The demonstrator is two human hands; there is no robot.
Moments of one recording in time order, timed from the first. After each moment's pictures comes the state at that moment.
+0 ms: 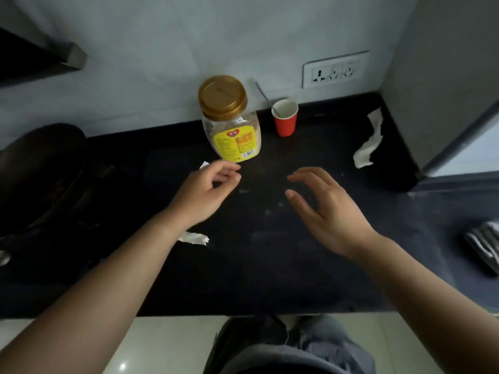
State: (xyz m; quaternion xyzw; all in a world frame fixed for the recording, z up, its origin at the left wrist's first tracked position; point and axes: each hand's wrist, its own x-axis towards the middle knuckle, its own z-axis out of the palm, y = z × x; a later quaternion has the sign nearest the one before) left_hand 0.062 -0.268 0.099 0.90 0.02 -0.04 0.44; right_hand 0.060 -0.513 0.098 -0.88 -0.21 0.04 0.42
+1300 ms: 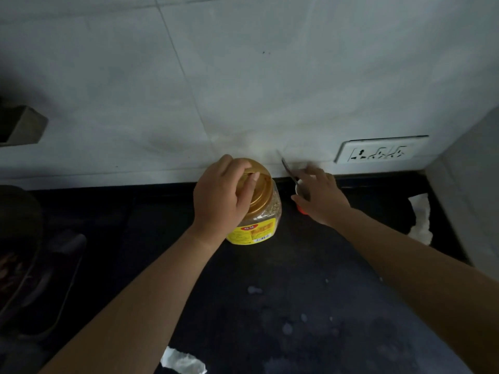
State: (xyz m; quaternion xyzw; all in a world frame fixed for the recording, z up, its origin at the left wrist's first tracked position) left_hand 0.273 -0.225 0.085 0.94 -0.05 0.27 0.20; right_hand 0.355 -0.425 0.007 -0.96 -0.16 0.10 0.21
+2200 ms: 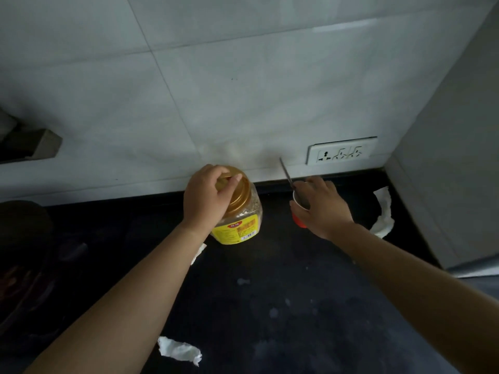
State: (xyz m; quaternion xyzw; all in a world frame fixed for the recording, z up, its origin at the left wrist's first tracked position) left_hand 0.257 -0.238 0.102 0.93 0.03 0.21 0.29; right_hand 0.291 -0.471 0.050 -0.96 -0.16 -0.01 0.21
